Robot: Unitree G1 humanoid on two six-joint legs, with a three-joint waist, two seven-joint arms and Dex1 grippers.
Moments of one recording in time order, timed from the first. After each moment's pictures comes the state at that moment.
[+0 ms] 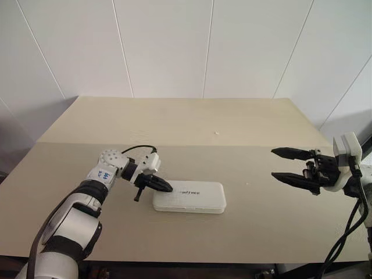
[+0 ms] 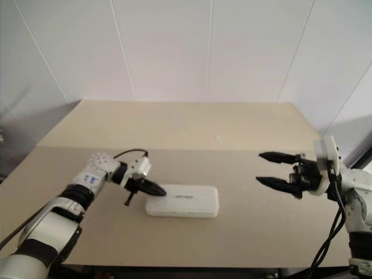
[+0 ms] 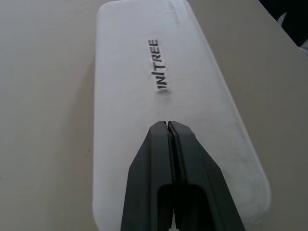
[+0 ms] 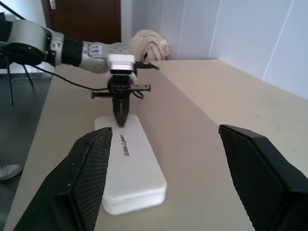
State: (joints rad) left arm -1.06 0.57 -0.44 0.97 -0.28 -0.28 -1.50; right arm -0.49 -0.85 -0.32 0.23 0.69 0.22 1.51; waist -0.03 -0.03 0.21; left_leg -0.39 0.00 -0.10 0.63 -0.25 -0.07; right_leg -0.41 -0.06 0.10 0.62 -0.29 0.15
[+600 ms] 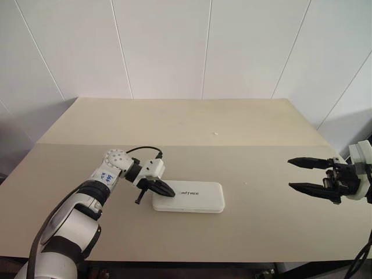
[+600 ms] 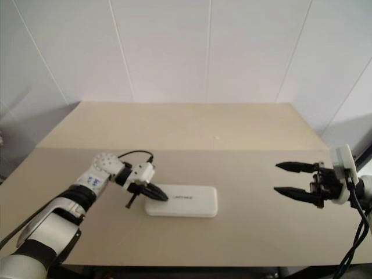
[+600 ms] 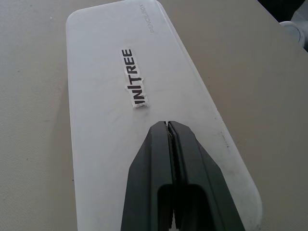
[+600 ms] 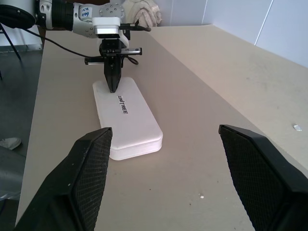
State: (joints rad) left arm -1.05 0.58 -0.51 0.94 -0.28 -0.35 -1.50; right arm -0.39 -1.01 -0.27 0.30 0.76 0.10 1.53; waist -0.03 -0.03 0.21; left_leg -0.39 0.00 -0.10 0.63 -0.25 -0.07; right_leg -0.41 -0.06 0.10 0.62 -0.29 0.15
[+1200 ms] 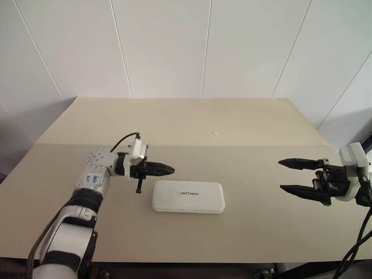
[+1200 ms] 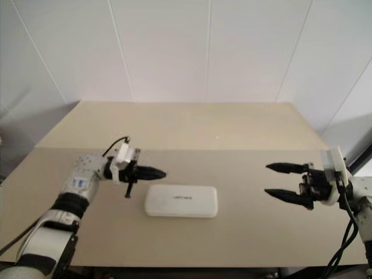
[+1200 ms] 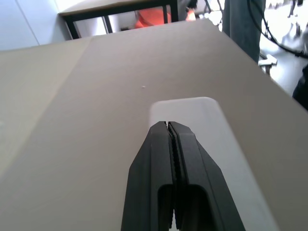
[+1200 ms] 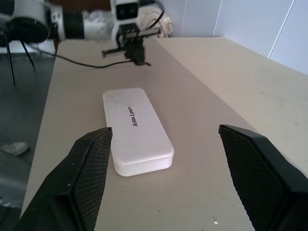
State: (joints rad) left arm -0.85 0.55 -0.08 0.70 -0.42 -0.19 -1.48; right arm -0.38 -0.93 -0.28 0.21 0.74 0.14 1.52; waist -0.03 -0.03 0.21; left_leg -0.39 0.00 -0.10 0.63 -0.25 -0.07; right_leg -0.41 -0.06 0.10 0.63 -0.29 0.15
